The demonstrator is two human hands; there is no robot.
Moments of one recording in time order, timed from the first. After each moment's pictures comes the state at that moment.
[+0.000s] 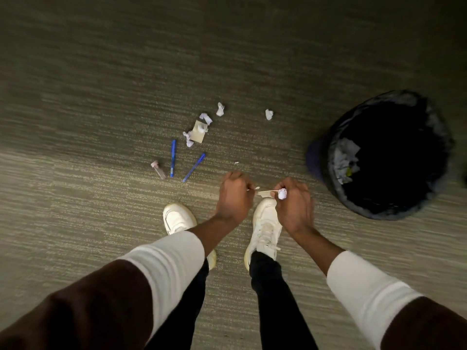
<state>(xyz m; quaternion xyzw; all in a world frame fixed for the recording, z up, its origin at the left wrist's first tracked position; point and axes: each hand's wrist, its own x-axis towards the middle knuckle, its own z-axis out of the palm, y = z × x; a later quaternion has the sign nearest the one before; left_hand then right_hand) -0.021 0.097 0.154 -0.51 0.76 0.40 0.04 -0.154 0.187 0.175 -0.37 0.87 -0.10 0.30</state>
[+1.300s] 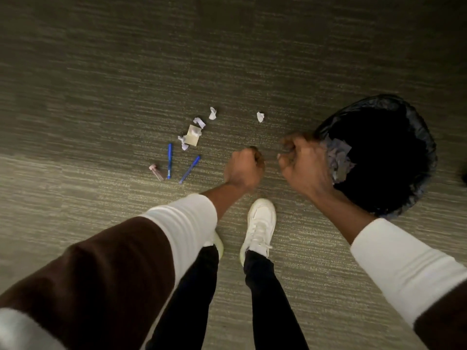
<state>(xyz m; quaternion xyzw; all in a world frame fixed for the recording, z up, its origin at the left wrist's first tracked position) -0.120 0.046 0.181 -0.55 0.71 0.42 0.12 -0.262 0.119 0.234 -0.44 0.83 -0.13 0.32</state>
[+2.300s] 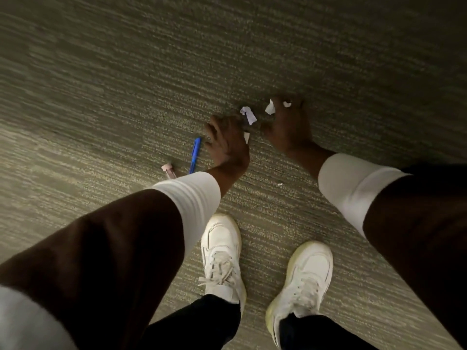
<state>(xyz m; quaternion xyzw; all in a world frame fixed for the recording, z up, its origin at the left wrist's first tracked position) 0.005 -0.083 -0.073 -0.72 0.65 0.21 0.11 -0.137 -0.079 -0.066 -0.58 0.78 -0.04 0.25</state>
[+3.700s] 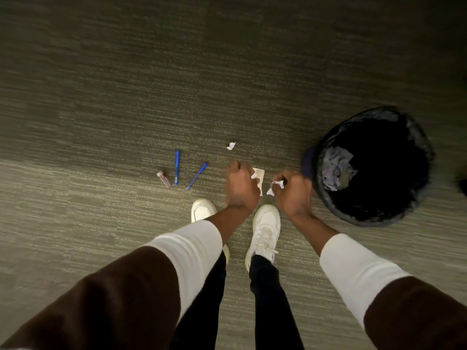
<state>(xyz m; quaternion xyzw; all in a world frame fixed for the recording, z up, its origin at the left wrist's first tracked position) -0.078 0.062 0.198 -0.59 0.70 0.40 0.05 -0.194 0.137 0.207 -0.32 0.87 -0.17 0.33</state>
